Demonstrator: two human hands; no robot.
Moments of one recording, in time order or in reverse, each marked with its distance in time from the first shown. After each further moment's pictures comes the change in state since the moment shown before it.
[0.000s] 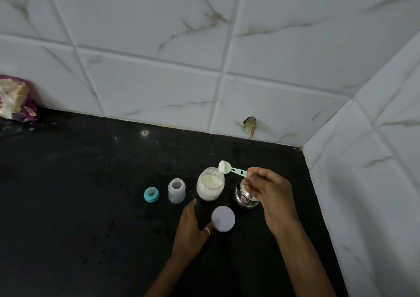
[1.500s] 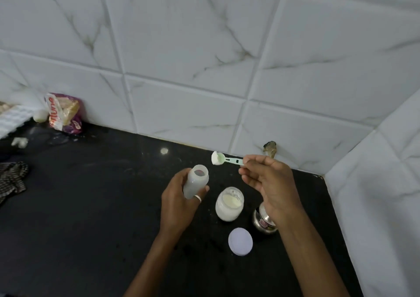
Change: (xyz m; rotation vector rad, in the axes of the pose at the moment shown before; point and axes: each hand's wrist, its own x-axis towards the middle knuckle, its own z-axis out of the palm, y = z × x) left_hand 0.007 0.085 -0.133 -0.261 0.440 0.291; right_hand -0.024 -0.061 0.071 0.014 -0.229 -0.103
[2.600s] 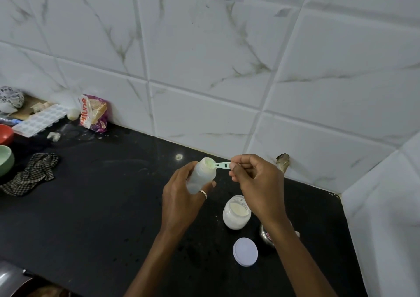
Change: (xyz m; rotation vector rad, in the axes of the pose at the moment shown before) left_hand -0.004 0.043 -0.017 0.109 0.163 0.122; right_hand -0.004 0.015 0.023 -0.522 -0.100 -0.602
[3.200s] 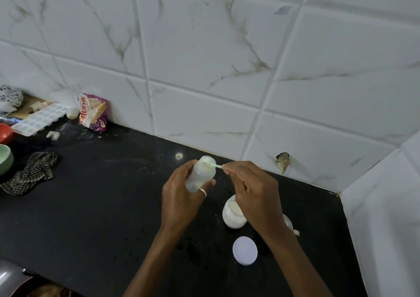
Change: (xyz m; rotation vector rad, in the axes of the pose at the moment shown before) left_hand 0.001 0.000 0.001 -0.022 -0.006 -0.013; right_hand -0.006 0.024 0.001 -0.382 0.032 -0.678
